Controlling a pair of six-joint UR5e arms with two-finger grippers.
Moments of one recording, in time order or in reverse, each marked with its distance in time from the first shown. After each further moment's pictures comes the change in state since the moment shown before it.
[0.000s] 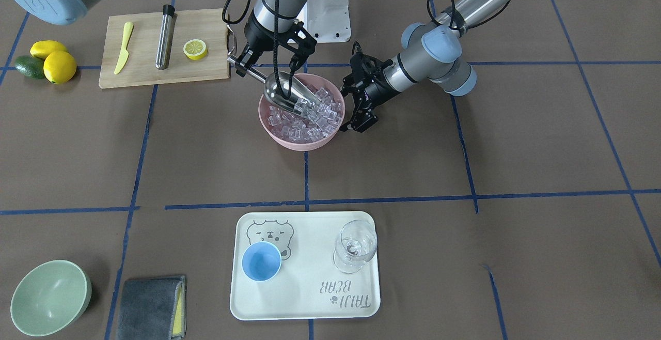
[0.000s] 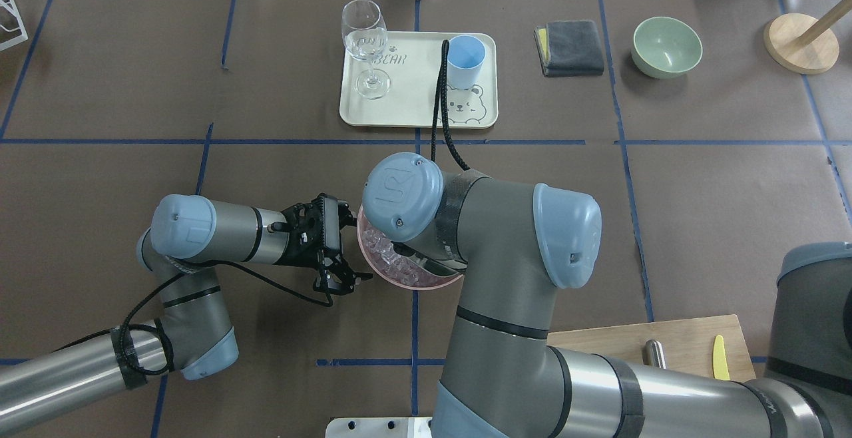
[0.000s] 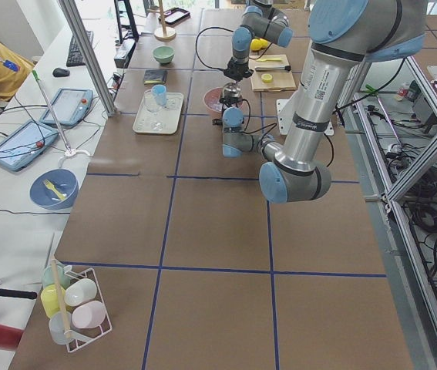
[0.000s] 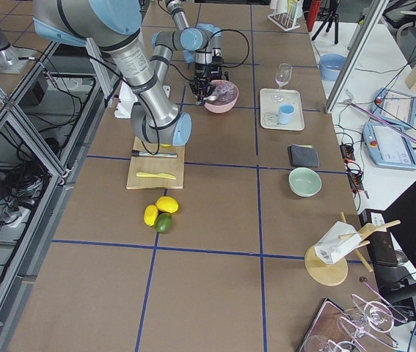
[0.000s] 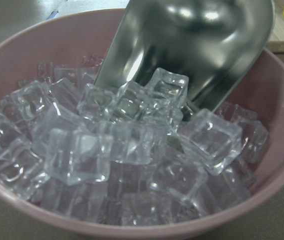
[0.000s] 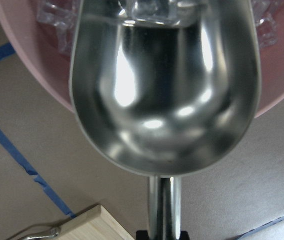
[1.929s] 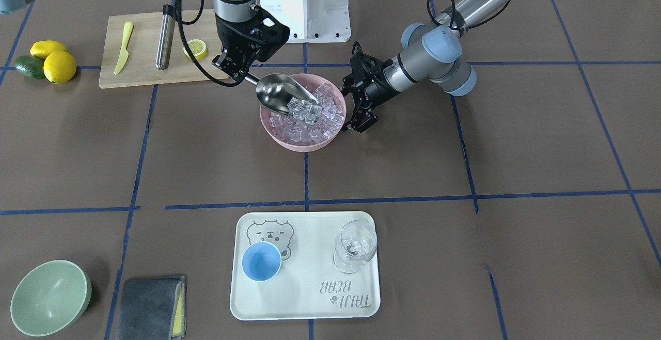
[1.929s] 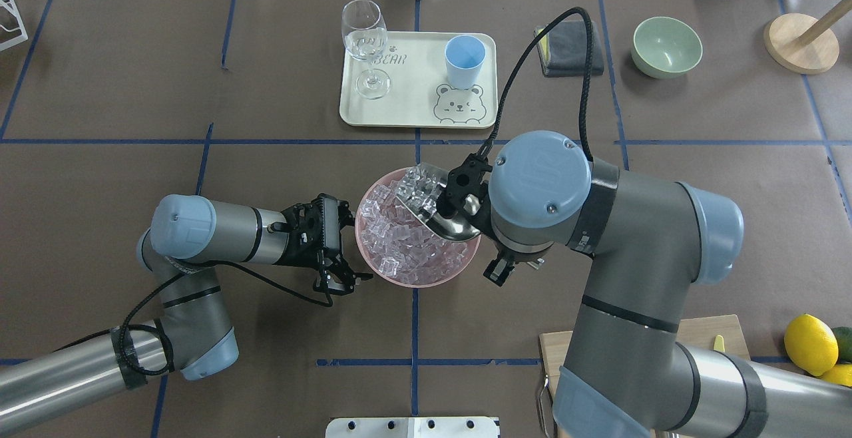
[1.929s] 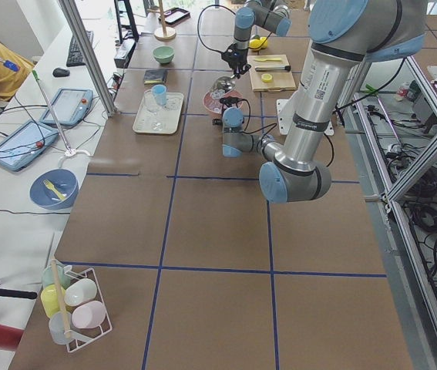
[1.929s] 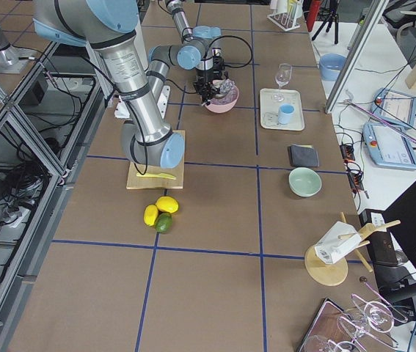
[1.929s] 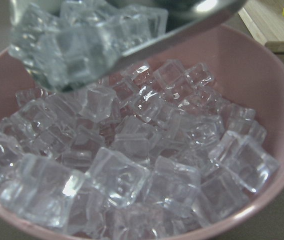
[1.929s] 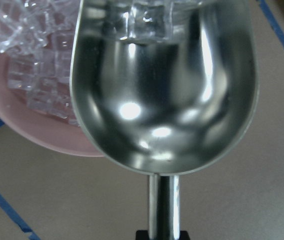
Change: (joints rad) left arm 0.000 0.000 0.000 -0.003 0.000 0.000; right arm 0.098 -0.225 0.195 0.337 0.078 0.192
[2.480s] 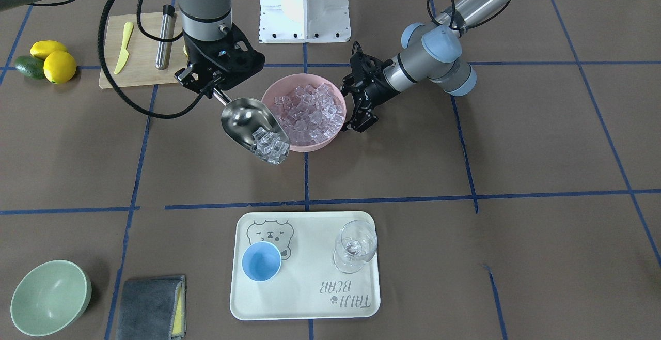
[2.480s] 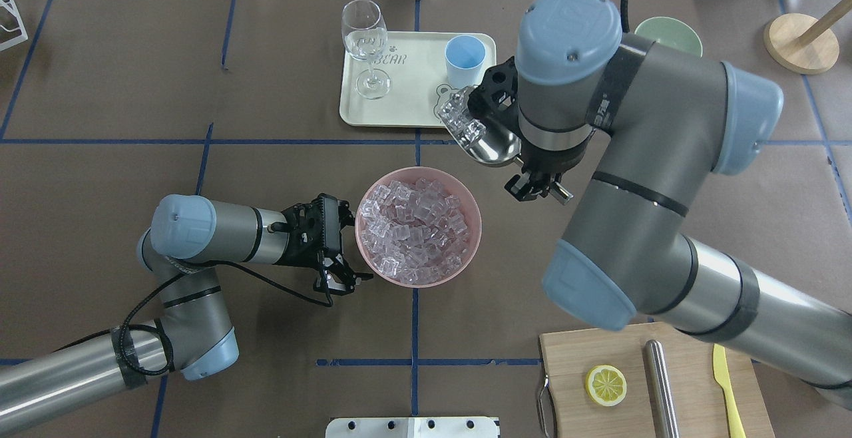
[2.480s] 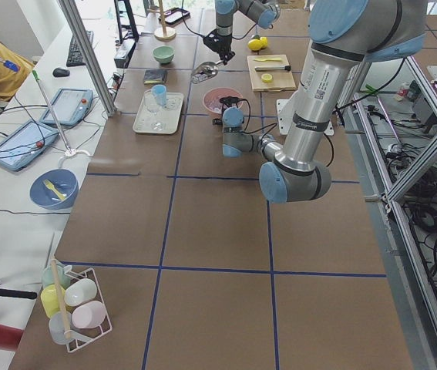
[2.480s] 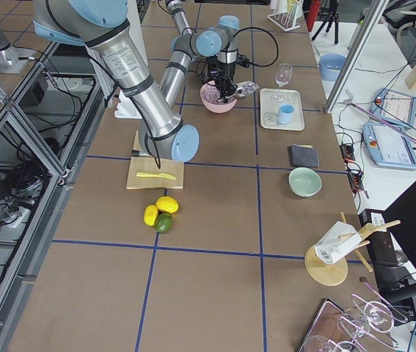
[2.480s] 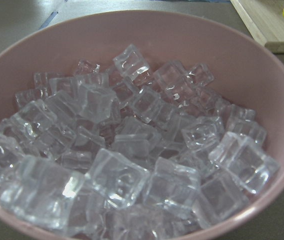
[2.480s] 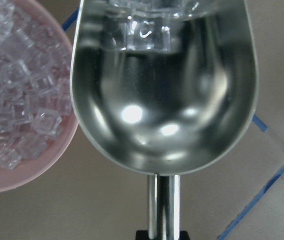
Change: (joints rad) left arm 0.000 0.000 -0.001 0.000 0.000 0.000; right arm 0.207 0.117 -0.105 -0.143 0.136 -0.002
